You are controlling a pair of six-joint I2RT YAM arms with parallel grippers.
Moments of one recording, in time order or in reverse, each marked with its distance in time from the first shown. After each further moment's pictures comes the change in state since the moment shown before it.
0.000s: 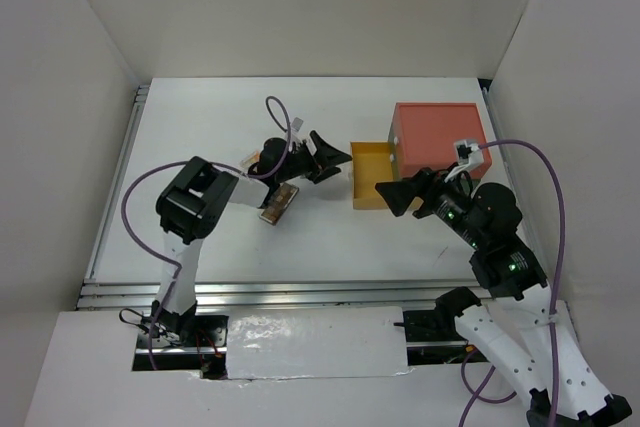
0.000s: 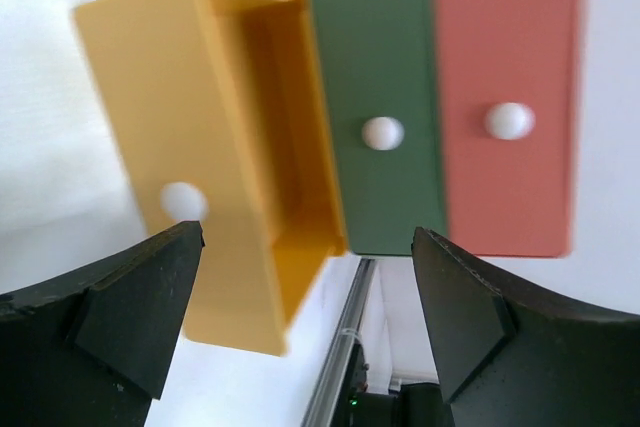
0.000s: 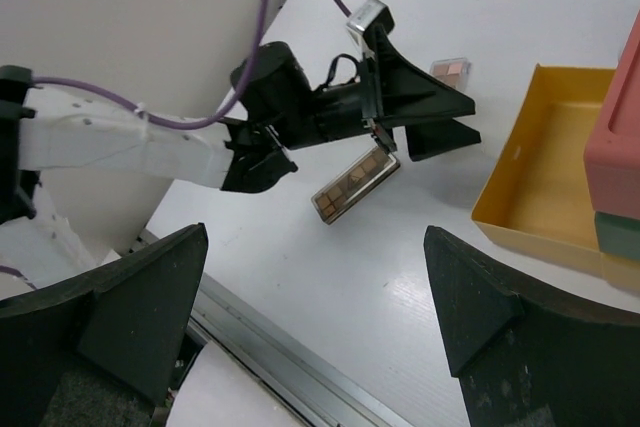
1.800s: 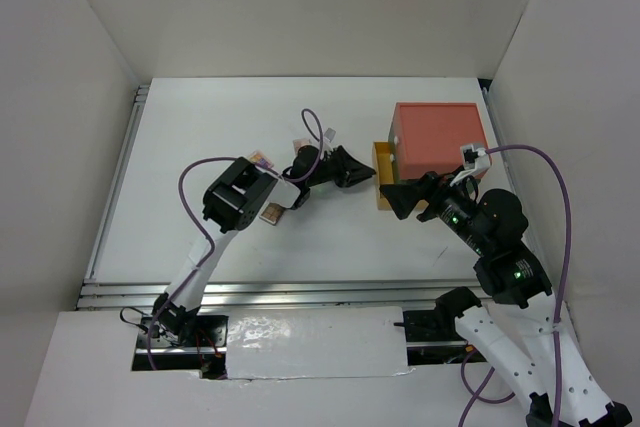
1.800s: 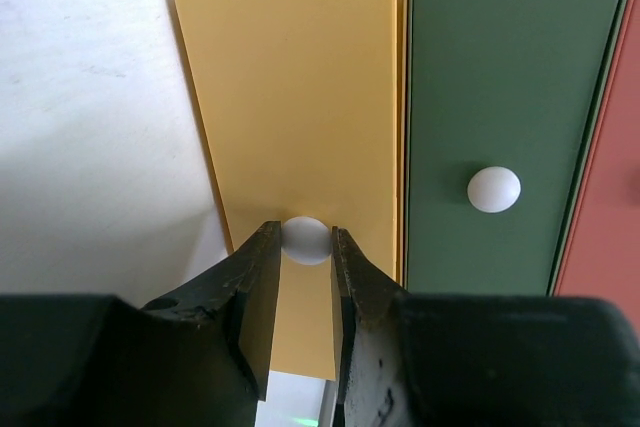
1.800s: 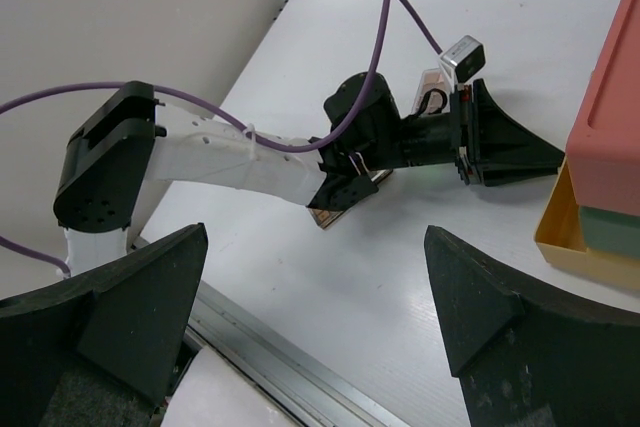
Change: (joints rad) left arm -0.097 0.355 0.351 0.048 0.031 -0.130; right arm 0.000 -0.040 0.002 -0.024 0.027 -0.006
